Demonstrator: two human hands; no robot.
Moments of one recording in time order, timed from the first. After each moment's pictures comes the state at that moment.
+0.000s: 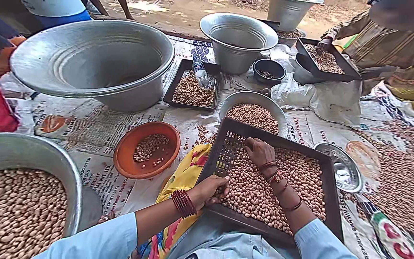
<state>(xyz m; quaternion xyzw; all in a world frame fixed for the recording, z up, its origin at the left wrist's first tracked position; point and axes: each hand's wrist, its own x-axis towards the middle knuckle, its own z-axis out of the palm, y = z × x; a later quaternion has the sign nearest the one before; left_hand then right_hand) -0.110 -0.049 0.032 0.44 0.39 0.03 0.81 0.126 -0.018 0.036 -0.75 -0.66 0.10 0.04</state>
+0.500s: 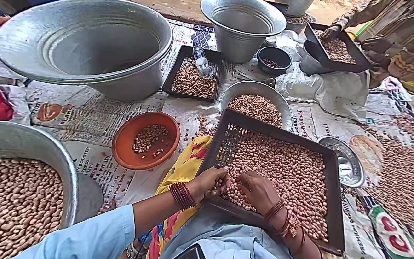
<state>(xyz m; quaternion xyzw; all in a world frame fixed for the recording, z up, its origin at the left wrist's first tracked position) -0.109 -0.049 0.036 0.39 0.40 0.03 0.83 0.086 -0.132 0.036 -0.65 -0.72 0.21 0.06</state>
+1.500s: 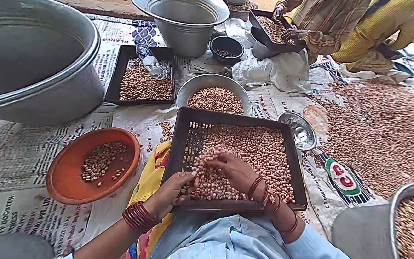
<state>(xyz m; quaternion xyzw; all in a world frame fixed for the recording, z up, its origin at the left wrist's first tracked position) -0.114 -0.054 0.029 0.41 0.37 0.08 0.83 0.118 -0.125 0.047 -0.64 -0.72 0.26 0.02</state>
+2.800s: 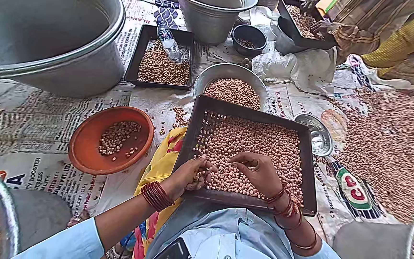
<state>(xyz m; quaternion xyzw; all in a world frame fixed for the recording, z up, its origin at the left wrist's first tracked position) -0.110 -0.053 0.032 0.44 0.40 0.04 0.80 0.116 -0.144 0.055 -0.60 -0.65 0.26 0.37</state>
